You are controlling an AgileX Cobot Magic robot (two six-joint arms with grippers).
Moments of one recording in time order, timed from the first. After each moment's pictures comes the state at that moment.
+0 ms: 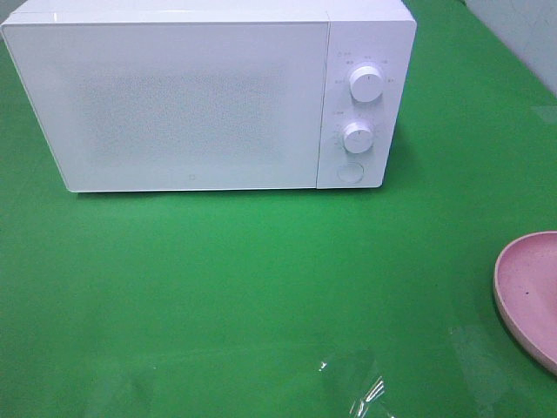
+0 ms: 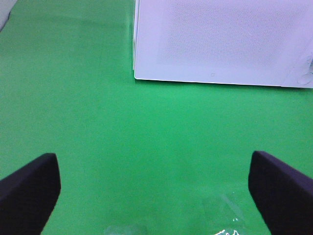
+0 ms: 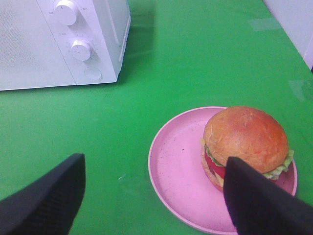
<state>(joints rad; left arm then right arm) 0.09 0.00 -0.52 -0.22 1.07 0.10 0.14 0.00 -0.49 -0.08 0.97 0.21</state>
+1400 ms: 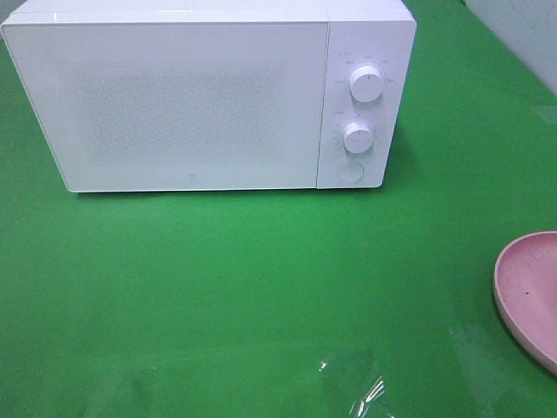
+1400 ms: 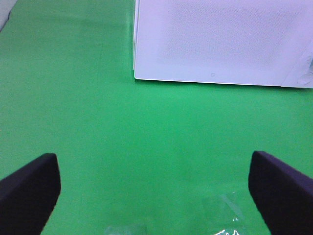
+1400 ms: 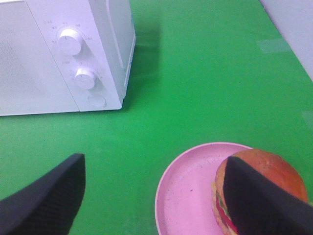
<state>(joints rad) 0.09 0.00 -0.52 -0.22 1.07 0.10 0.14 0.26 -0.50 -0.08 0.70 0.21</state>
